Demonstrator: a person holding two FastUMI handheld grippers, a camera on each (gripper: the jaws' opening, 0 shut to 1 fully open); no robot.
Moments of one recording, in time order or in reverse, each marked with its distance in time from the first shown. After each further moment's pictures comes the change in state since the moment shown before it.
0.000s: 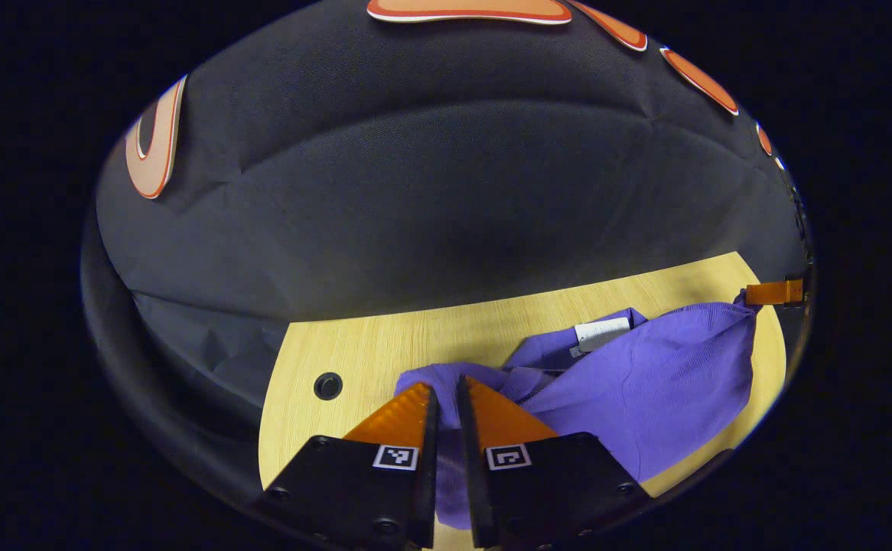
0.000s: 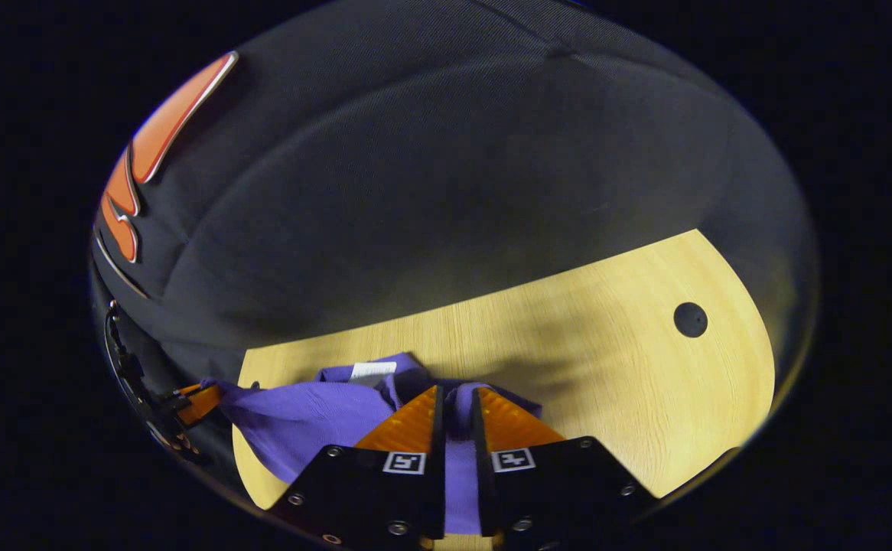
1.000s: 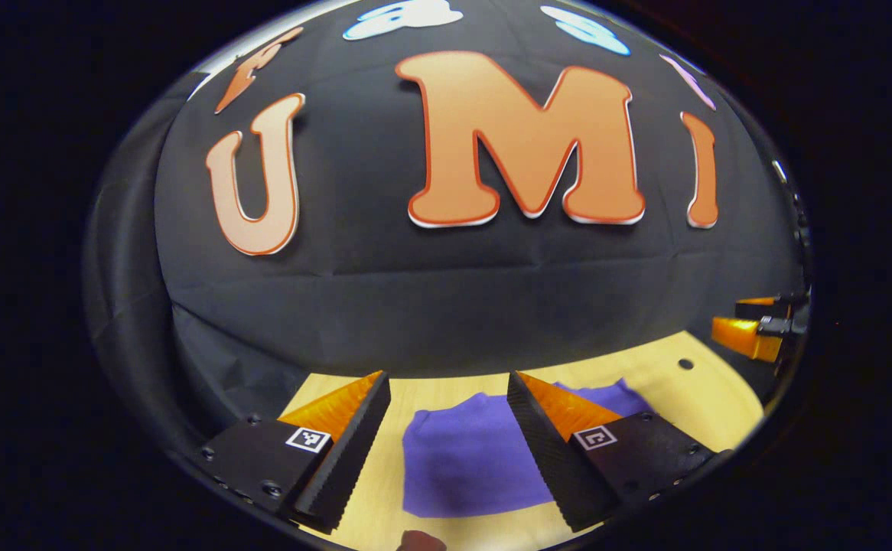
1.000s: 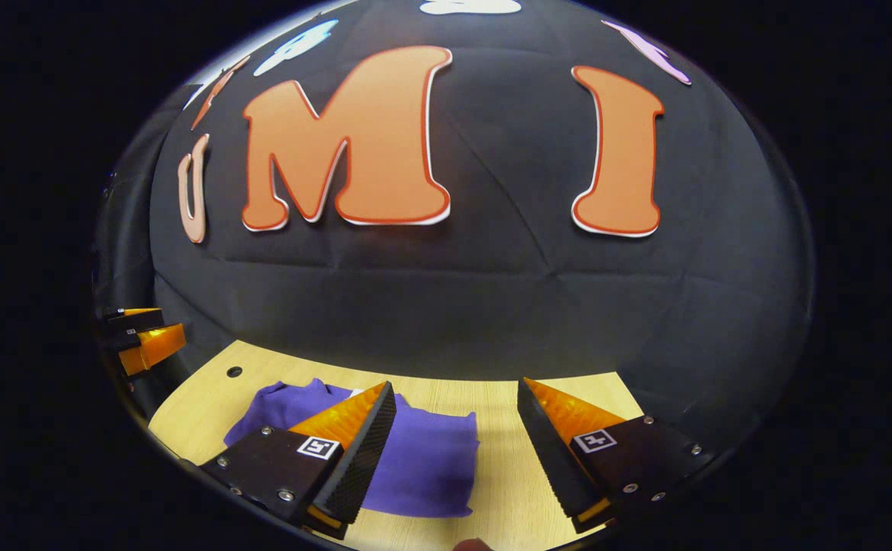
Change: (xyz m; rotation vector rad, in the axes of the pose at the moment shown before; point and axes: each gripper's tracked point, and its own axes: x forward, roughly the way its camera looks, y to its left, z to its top) left arm -0.220 -0.039 0.019 -0.146 -0.509 -0.044; right arm -0.210 0.042 0.008 -0.384 -0.495 -0.089
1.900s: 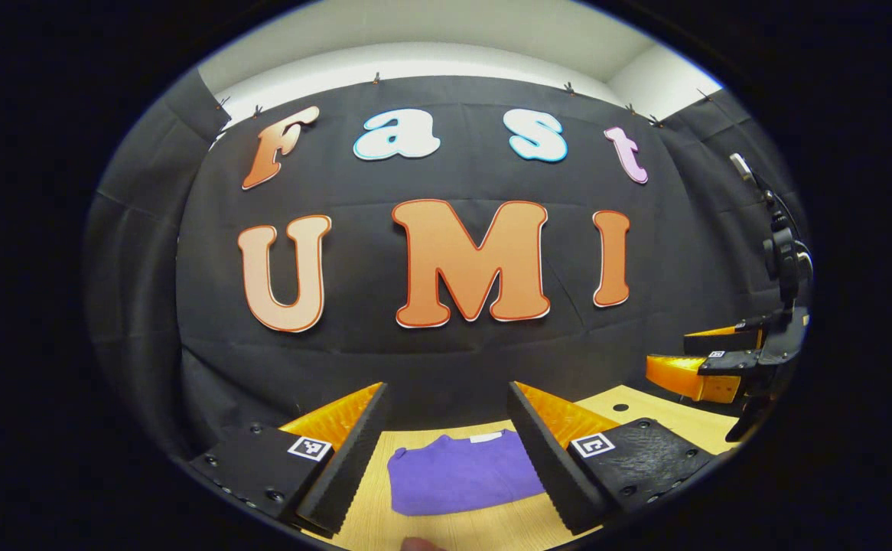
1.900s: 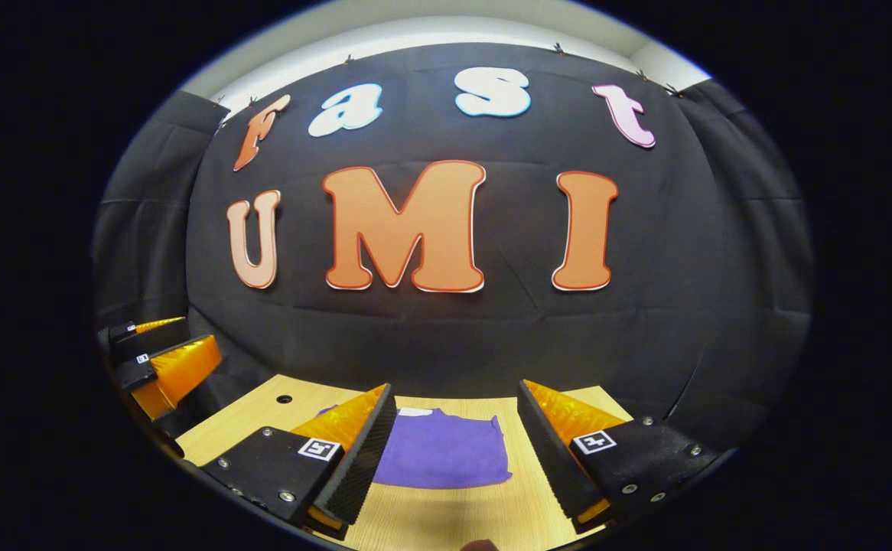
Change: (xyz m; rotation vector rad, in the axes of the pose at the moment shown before) left arm -0.195 -0.007 0.025 0.042 -0.350 -0.112; right arm -0.195 0.078 0.009 0.020 -0.235 -0.035
